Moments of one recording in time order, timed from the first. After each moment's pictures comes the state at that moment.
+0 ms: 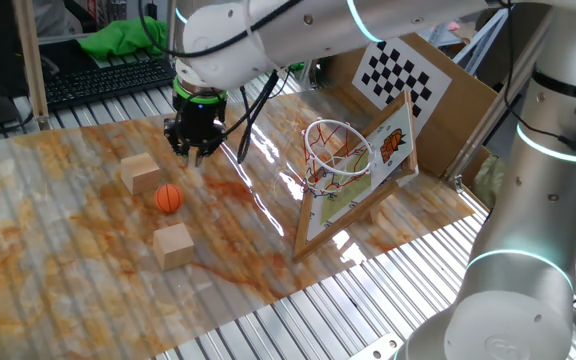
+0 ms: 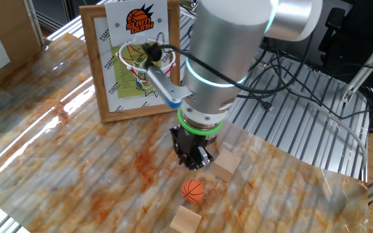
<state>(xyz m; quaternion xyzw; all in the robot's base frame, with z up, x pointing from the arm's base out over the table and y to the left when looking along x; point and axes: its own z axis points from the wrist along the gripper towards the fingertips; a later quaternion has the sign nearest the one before) 0.579 0.115 0.125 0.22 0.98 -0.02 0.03</state>
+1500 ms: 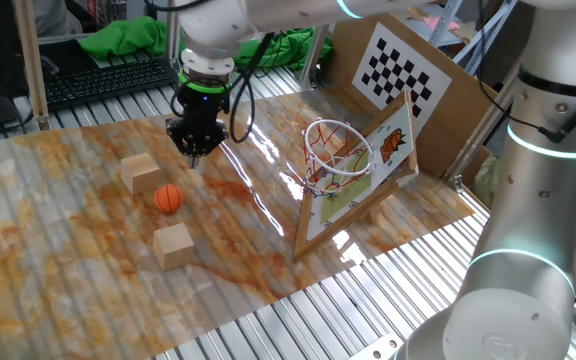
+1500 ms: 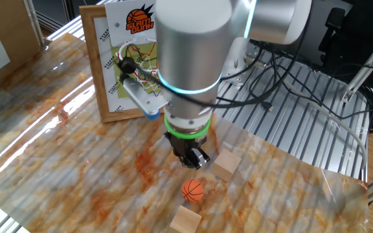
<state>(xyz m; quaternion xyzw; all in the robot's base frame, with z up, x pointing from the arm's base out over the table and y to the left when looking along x) 0.578 0.123 0.118 0.19 0.98 0.04 -0.05</state>
